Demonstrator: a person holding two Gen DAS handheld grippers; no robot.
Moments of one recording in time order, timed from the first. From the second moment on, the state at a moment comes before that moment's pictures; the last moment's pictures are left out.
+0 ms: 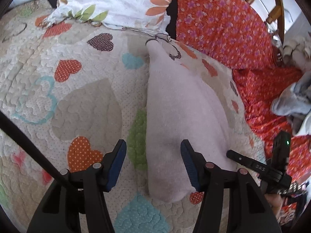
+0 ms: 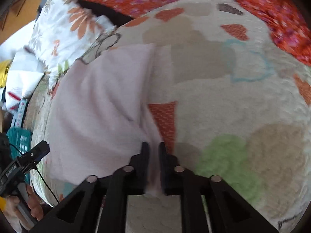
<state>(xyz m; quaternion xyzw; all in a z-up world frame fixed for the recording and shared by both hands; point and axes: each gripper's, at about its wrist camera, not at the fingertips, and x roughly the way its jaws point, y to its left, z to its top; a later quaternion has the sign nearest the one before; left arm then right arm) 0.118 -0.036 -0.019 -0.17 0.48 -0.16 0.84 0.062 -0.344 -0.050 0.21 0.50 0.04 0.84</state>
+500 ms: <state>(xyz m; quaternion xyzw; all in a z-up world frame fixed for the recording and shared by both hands) 0.170 -0.070 -0.048 -0.21 0.52 -0.24 0.80 0.163 -0.325 -0.070 0.30 0.50 0.12 0.81</state>
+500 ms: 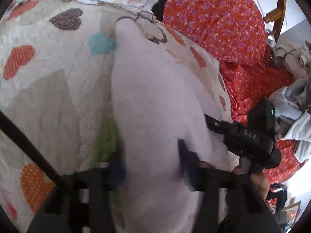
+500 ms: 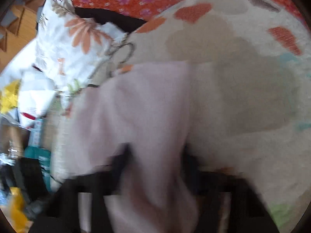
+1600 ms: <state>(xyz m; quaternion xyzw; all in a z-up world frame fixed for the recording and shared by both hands) 0.047 0.023 0.051 -0.01 0.27 0.02 0.96 0.075 -0.265 -0.050 0.06 0.52 0.15 0.84</state>
